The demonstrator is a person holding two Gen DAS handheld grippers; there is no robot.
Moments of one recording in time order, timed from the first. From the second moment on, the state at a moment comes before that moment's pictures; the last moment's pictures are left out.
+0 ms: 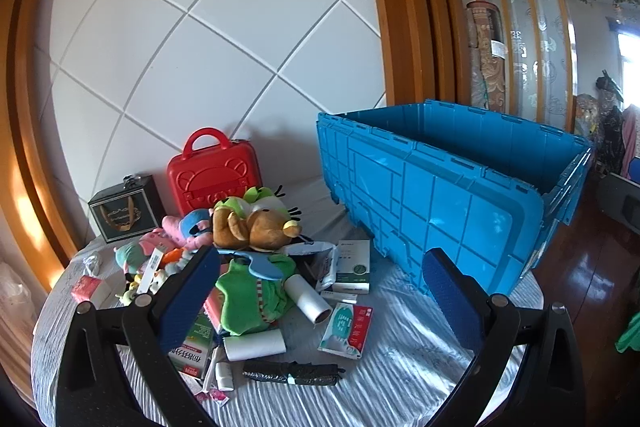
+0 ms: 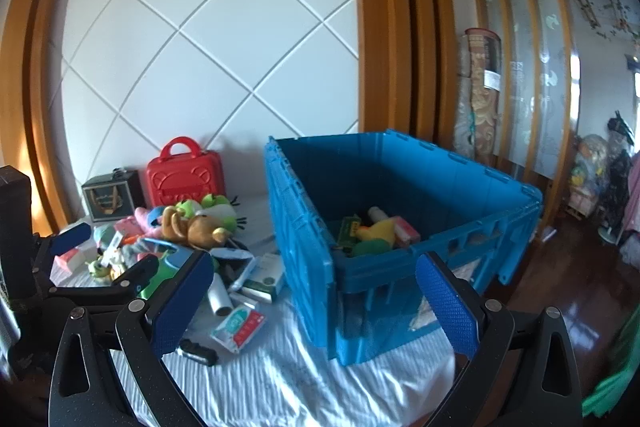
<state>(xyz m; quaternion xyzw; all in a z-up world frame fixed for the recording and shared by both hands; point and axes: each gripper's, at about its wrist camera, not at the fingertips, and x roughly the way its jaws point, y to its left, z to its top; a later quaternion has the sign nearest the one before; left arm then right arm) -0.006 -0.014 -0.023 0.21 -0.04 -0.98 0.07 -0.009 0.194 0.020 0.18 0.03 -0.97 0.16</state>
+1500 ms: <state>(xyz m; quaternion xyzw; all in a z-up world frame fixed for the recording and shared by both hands) -0.017 -0.302 -0.183 0.33 -0.03 -0.93 0.16 -0.108 -0.197 -0.140 0.34 0.10 -0.84 0.40</state>
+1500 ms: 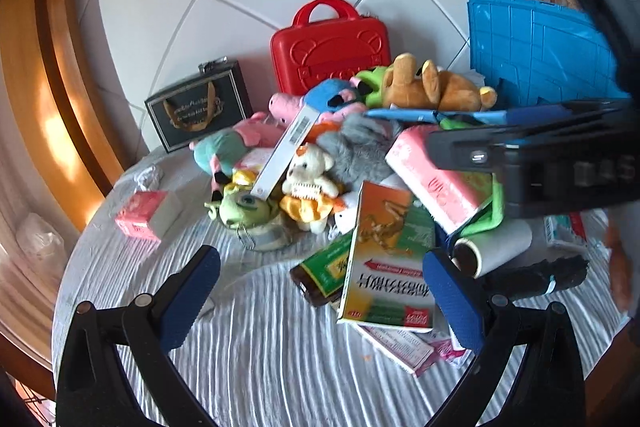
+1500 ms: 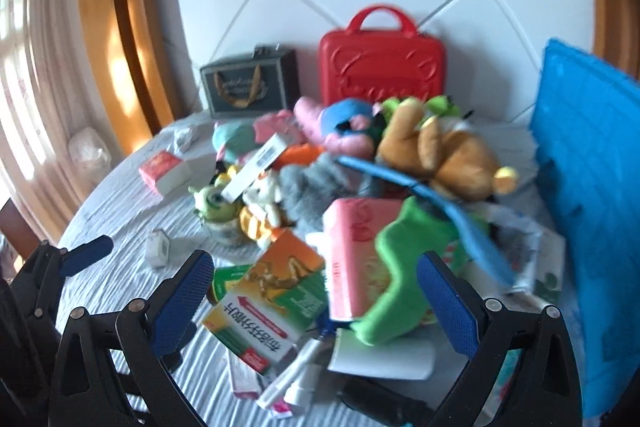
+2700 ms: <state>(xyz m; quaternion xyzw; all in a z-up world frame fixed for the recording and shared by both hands) -0.110 -0.282 -0.269 0.42 -0.02 -0.90 0.08 -0.221 -0.219 -0.227 0.42 0.18 -0.81 0.36</state>
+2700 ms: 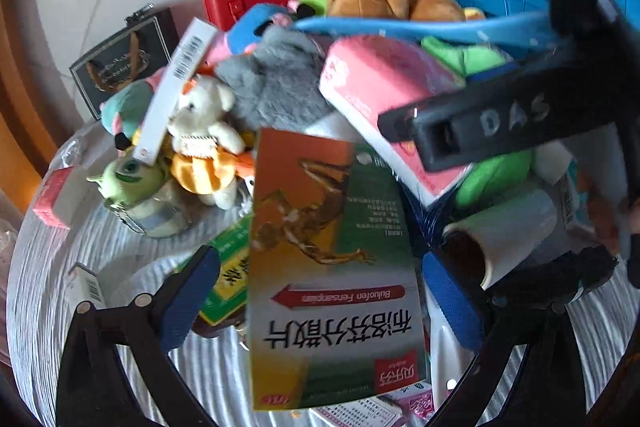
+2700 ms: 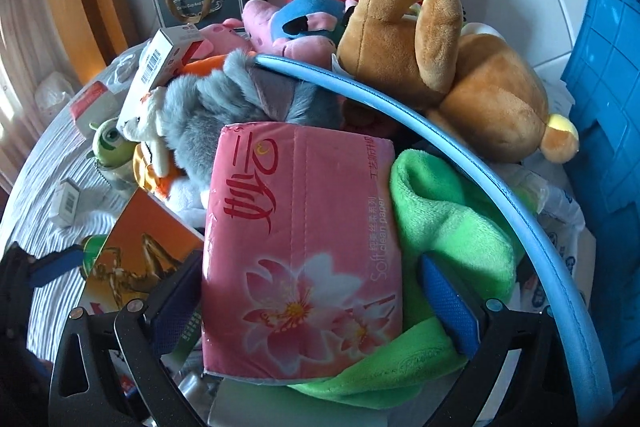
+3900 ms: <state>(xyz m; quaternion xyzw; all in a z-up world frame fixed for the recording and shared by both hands) -0.080 -0.297 -0.262 0.42 -0.03 -0.90 0.10 -0.192 -0.210 -0.207 0.42 0.15 -0.81 0.39</state>
